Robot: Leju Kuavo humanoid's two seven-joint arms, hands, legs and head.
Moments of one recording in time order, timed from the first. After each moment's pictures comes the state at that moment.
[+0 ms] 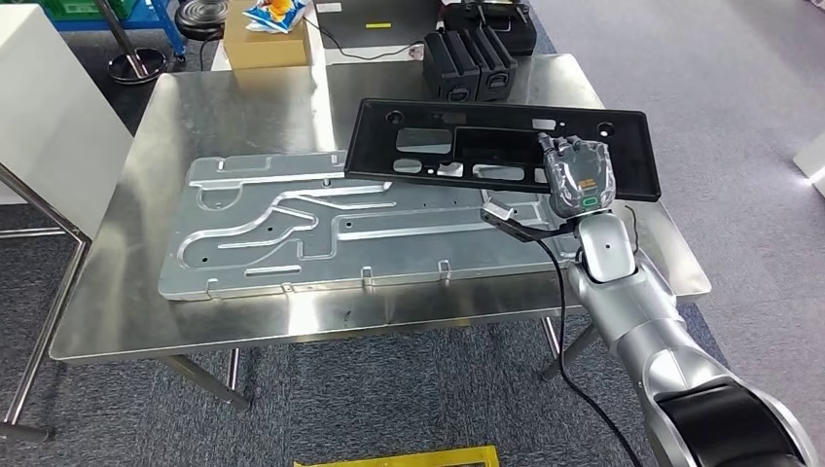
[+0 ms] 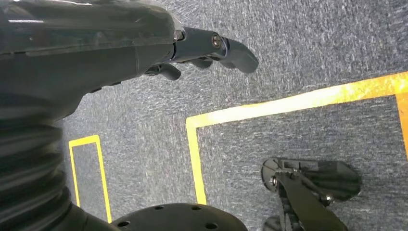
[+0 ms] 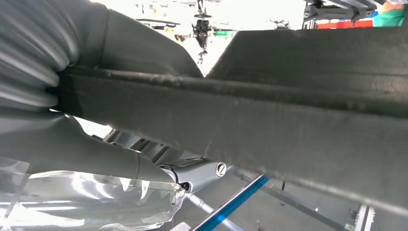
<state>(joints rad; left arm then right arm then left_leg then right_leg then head) -0.08 -0.03 -0.58 -0.15 0.48 0.27 0.03 -0.83 -0.16 0.36 -0.65 1.57 -0.69 0.08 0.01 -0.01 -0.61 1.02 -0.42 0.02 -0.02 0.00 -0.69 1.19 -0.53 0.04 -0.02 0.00</state>
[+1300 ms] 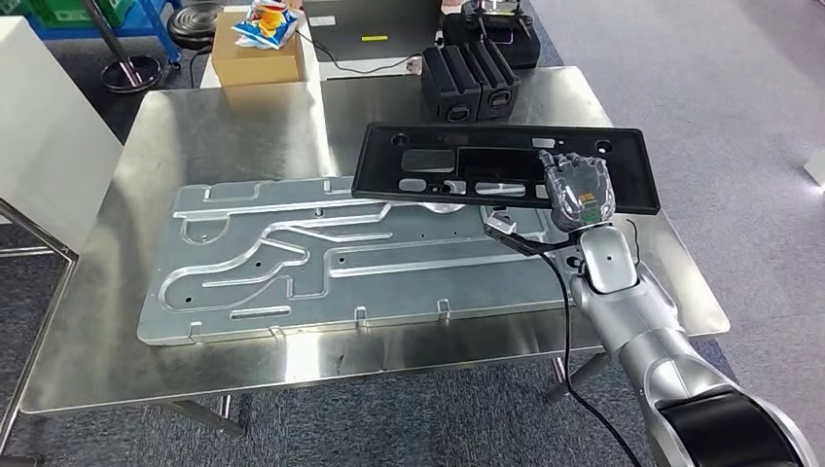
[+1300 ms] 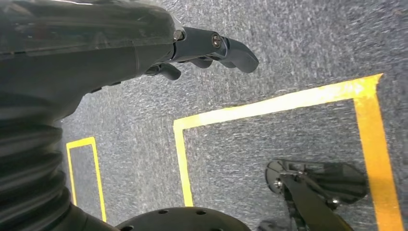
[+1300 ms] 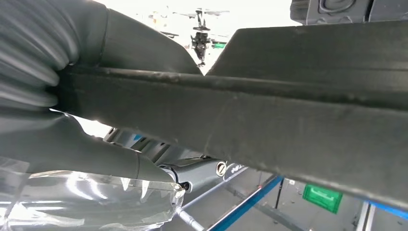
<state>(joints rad) -0.08 -0.03 -0.59 -0.15 0.48 0.27 0.02 -0.80 -0.17 0.34 -0.62 1.57 -0.70 0.05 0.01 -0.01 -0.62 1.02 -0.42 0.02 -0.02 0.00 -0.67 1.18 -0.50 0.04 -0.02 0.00</state>
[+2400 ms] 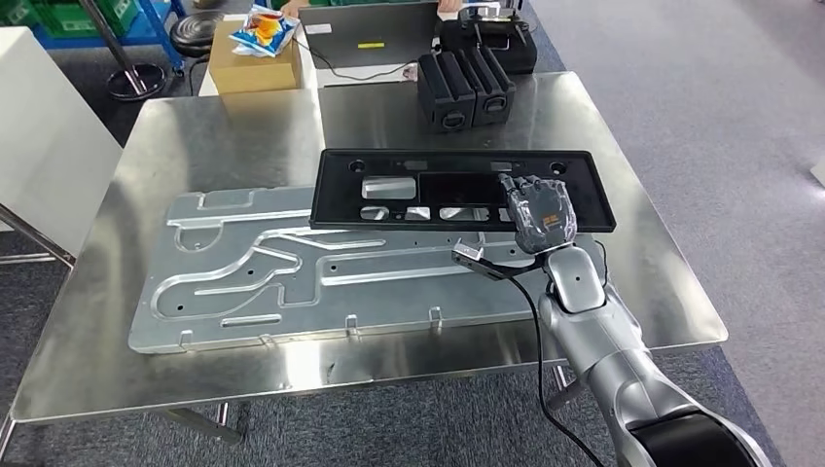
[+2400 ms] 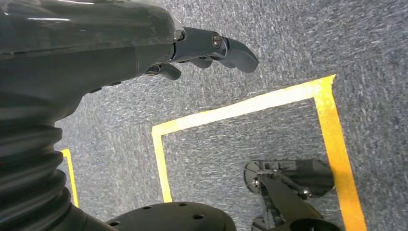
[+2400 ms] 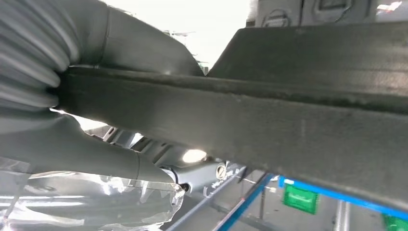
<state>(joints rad) -0.08 -0.03 -0.62 -0.15 0.47 0.28 -0.05 -0.72 -0.06 0.28 -0.66 1.56 -0.70 -0.06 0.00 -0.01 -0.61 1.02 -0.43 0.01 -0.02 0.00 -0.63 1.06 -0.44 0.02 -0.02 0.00</state>
